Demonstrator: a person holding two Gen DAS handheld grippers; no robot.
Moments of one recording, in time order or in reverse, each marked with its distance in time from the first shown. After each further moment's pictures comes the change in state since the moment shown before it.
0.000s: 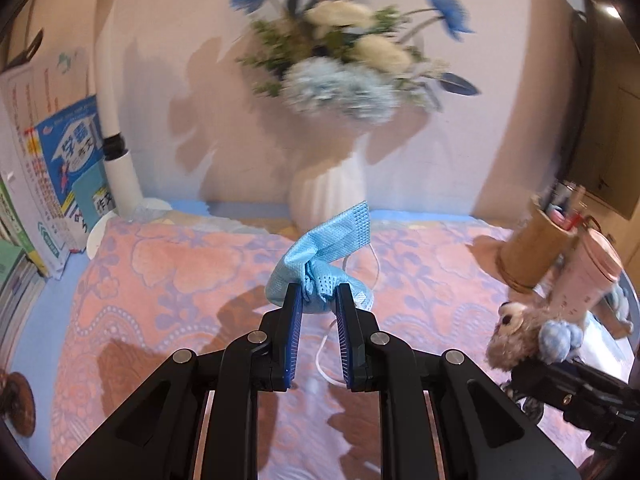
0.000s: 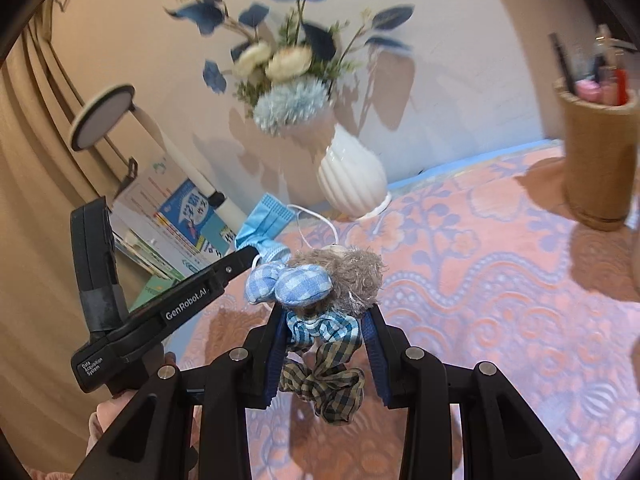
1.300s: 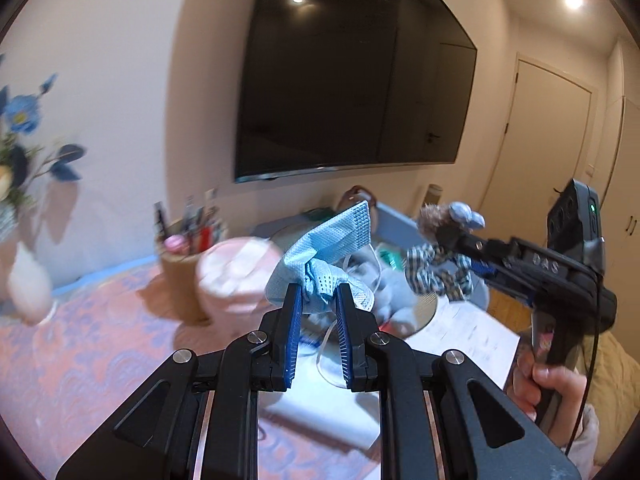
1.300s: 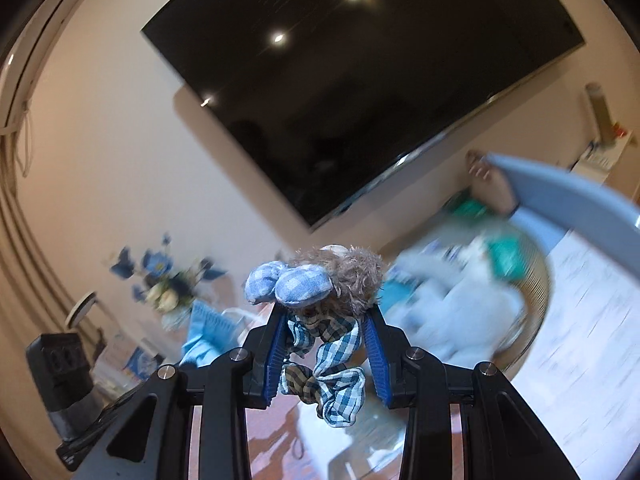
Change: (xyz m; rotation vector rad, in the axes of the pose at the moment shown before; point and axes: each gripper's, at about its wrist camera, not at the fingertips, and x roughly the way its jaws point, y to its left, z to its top) left arm -0.076 -0.313 -0.001 0.312 -0.049 -0.573; right arm -0.307 -0.202 0.042 0.225 -0.451 -0.257
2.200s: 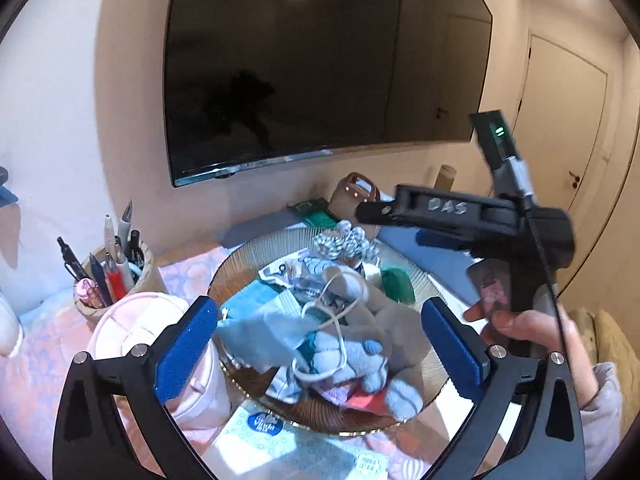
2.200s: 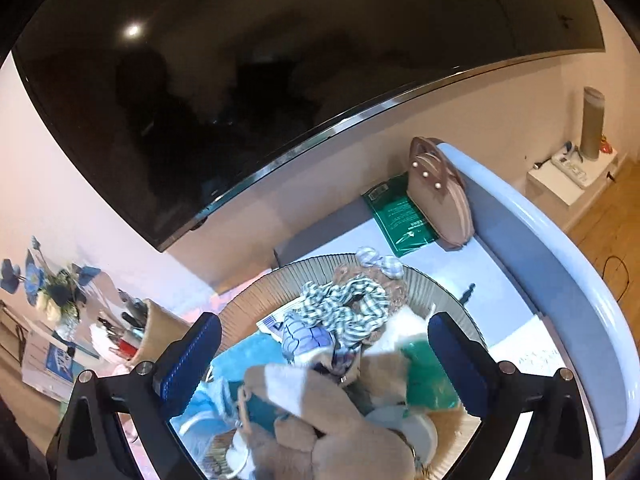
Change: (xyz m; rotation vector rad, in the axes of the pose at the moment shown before) left arm 0.103 -0.037 0.036 0.027 0.102 0.050; right arm 0.125 -0.072 0.084 -0.023 0.291 -0.277
